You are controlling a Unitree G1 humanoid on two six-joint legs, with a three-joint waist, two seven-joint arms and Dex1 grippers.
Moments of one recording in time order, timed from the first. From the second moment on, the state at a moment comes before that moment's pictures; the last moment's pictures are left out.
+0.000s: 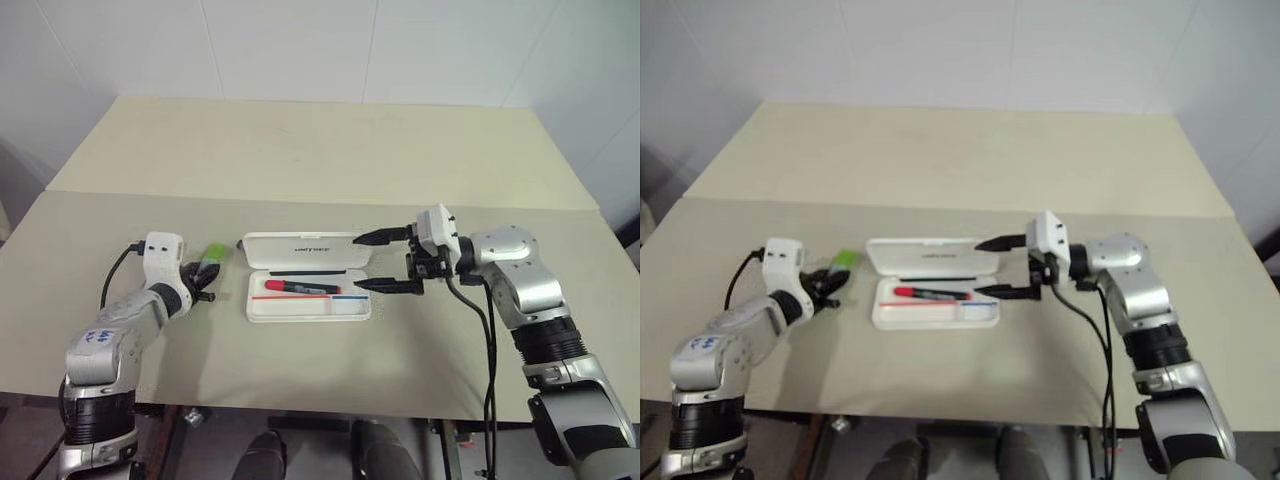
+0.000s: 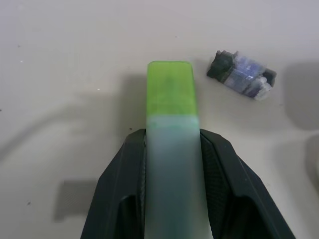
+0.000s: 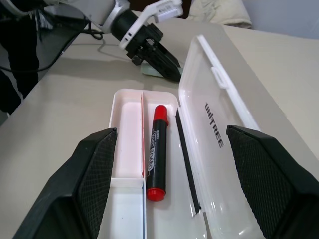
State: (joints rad) left arm -0.30 0.47 0.33 -0.18 -0.43 0.85 -0.28; right arm -0.70 -0.57 0.11 0.21 0.38 0.08 1.38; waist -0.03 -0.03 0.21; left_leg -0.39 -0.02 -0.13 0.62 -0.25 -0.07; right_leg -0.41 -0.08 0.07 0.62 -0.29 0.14
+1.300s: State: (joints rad) left arm -0.69 0.84 -0.23 0.01 -0.36 0.50 -1.26; right arm -0.53 -0.68 -0.02 0.24 0.42 0.04 1.45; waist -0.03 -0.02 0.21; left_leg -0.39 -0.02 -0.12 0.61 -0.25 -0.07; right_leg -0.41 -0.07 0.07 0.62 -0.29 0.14
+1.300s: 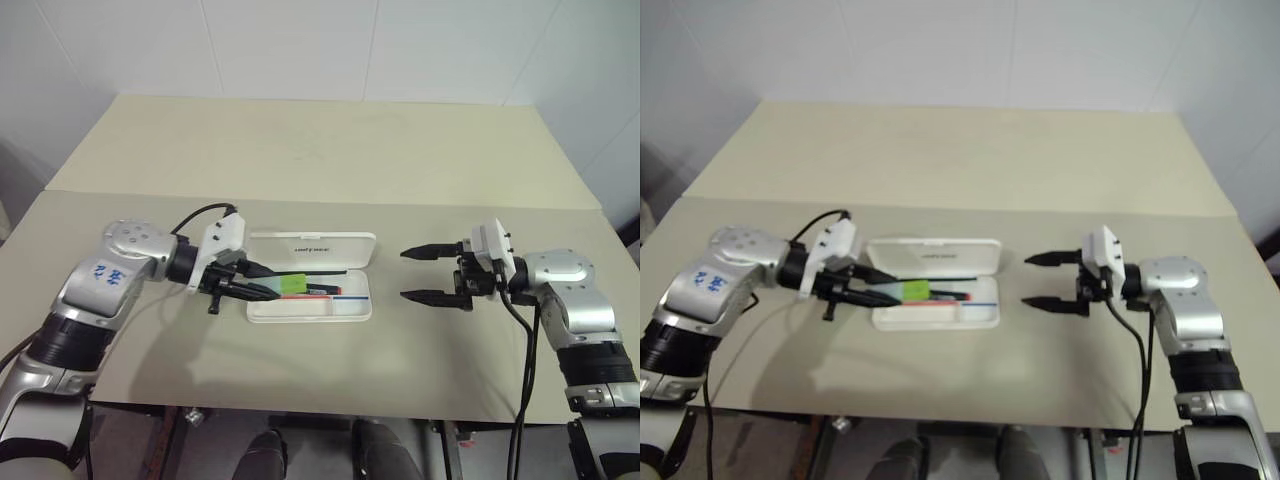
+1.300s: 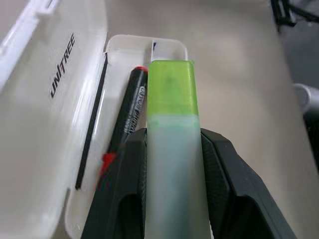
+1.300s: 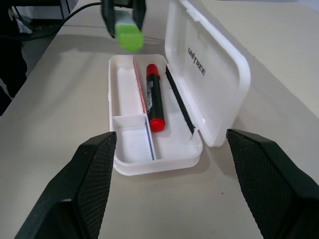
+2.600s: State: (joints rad) left arm -0.71 0.68 -0.34 -0.03 -0.19 0.64 -1.13; right arm -0.52 -0.68 -0.06 0.32 0.42 -0.03 1.43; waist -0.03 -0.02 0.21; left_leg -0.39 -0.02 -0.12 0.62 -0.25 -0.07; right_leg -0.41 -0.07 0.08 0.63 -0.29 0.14
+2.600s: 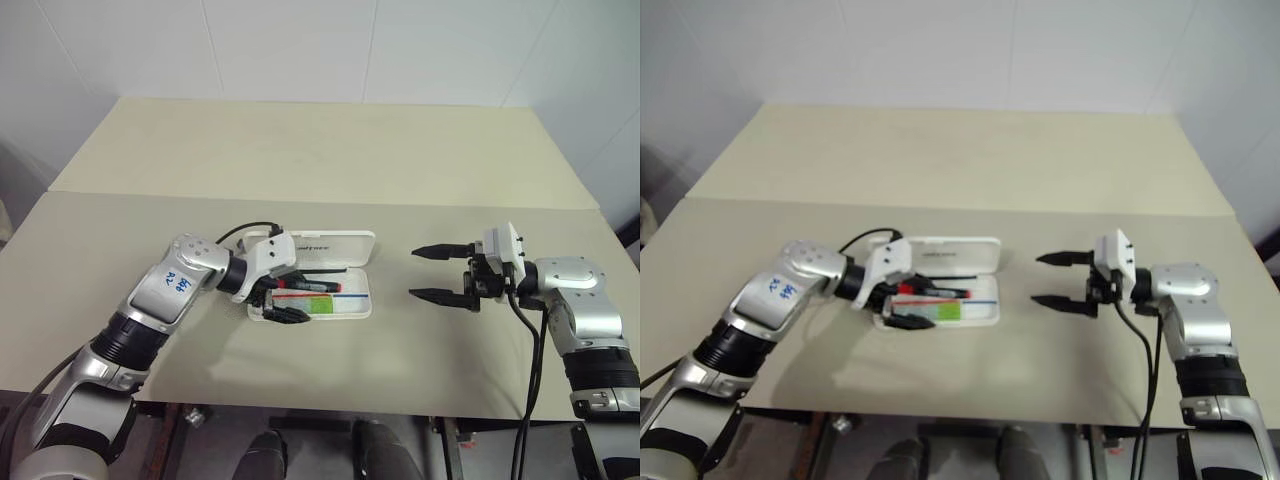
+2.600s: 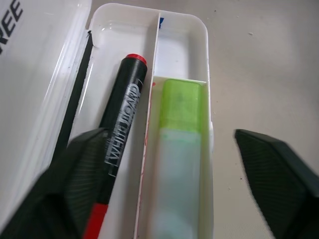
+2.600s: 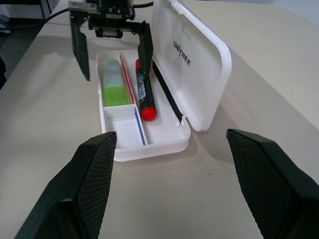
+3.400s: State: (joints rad) left arm -0.65 0.53 0.19 -0.33 -0.31 0.66 -0.54; right arm -0.57 -0.65 -0.04 0.36 0.40 -0.04 1.43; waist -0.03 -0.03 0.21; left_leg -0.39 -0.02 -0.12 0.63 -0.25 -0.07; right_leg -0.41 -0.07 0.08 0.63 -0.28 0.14
